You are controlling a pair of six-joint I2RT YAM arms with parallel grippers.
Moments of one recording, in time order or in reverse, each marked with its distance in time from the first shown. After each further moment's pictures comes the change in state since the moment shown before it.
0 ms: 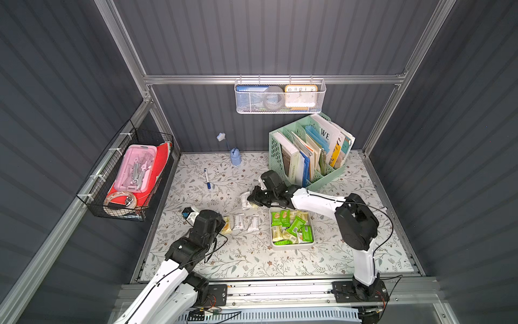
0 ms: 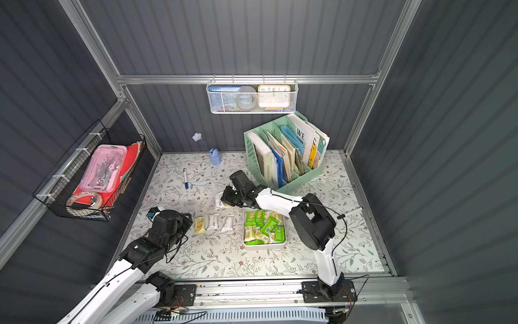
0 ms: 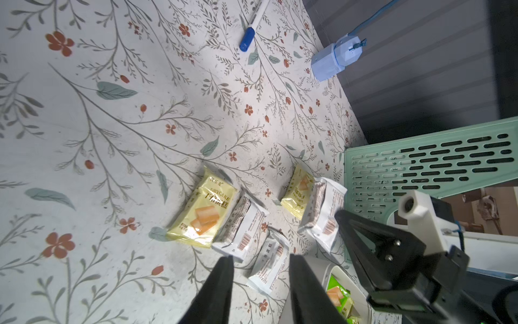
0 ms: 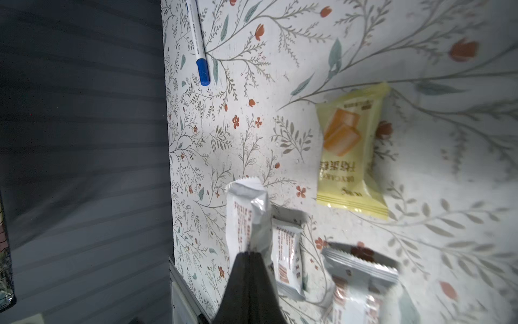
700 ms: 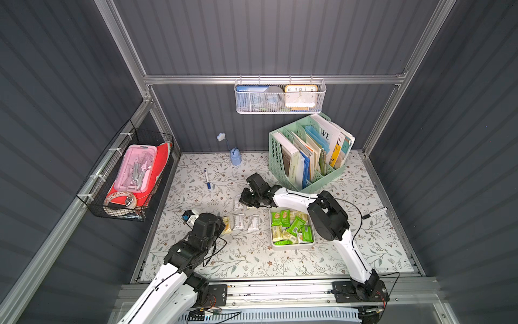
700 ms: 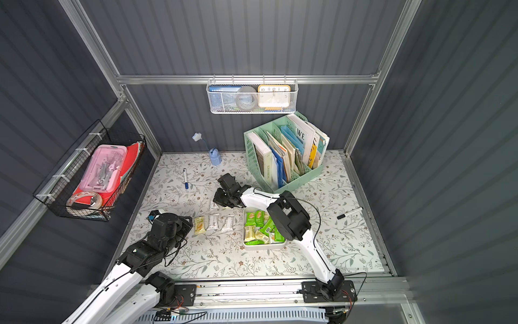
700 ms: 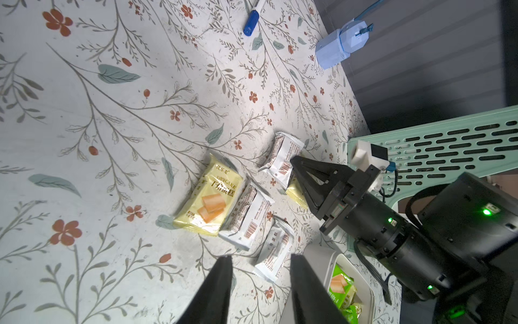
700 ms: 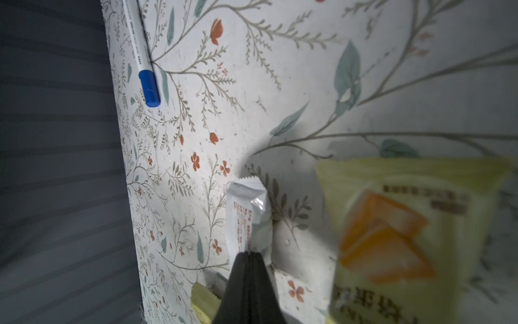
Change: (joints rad) left arm 0.000 -0.018 -0.032 0.001 0.046 -0.001; right arm 0.023 0.299 0.284 -0.074 0.071 0.019
